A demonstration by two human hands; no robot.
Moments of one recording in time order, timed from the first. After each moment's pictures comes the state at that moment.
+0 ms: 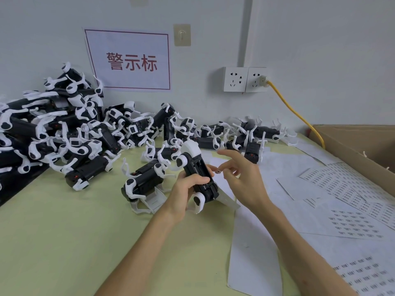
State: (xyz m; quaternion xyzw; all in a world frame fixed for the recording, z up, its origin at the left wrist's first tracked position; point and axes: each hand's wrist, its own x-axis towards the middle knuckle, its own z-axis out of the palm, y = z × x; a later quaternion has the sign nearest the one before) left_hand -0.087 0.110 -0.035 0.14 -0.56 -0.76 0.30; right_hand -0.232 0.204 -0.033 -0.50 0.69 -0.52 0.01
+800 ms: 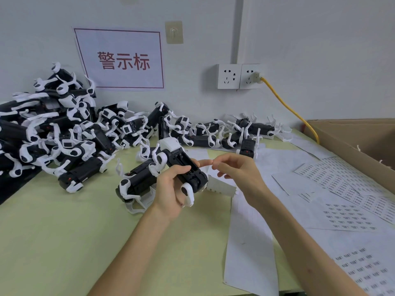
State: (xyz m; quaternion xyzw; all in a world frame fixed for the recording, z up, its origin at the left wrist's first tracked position) left_hand -0.083 0.105 -0.029 0.09 -0.44 -0.84 0.30; right_hand -0.236 0.207 -0.019 -0.40 0.64 -0.62 0.23
